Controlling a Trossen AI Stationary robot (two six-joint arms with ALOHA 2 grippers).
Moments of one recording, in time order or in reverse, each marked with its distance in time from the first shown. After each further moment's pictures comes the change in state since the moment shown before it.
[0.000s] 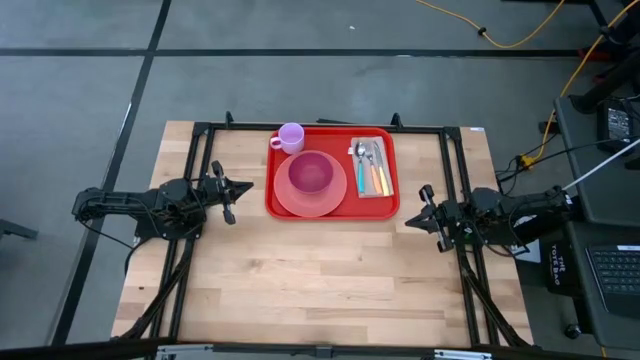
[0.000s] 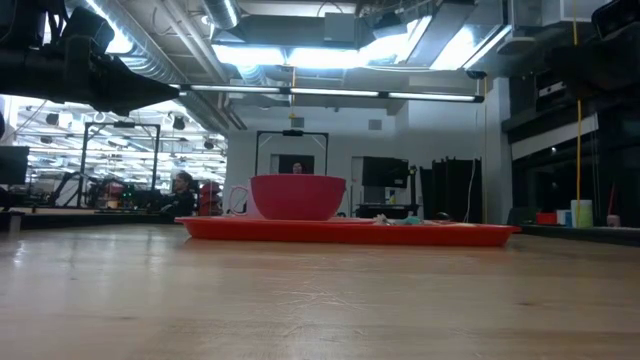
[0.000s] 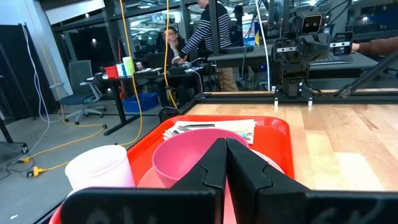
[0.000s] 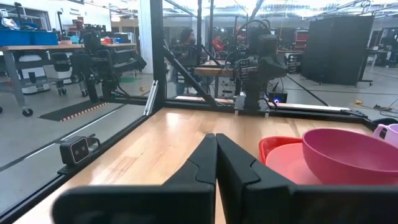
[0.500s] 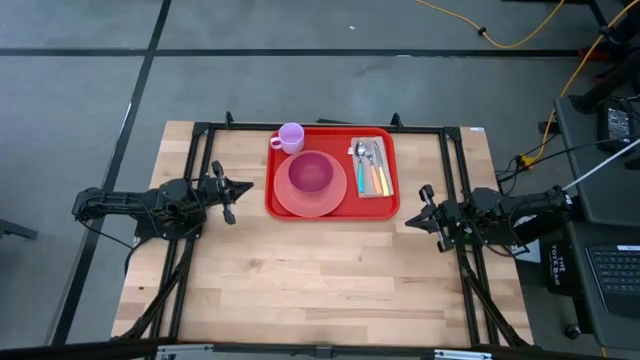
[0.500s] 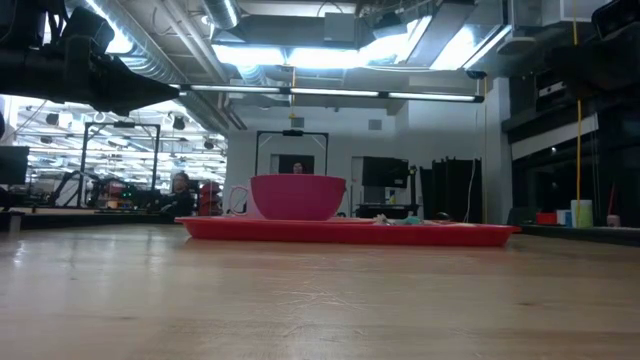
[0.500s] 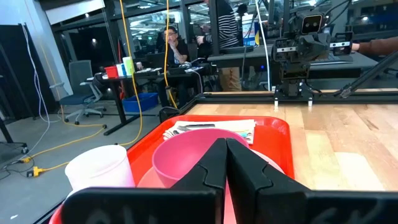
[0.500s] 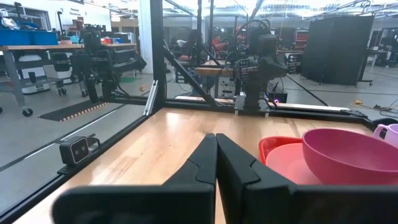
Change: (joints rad) left arm 0.000 0.000 0.000 0.000 0.000 0.000; right arm 0.000 0.000 0.000 0.000 0.000 -0.001
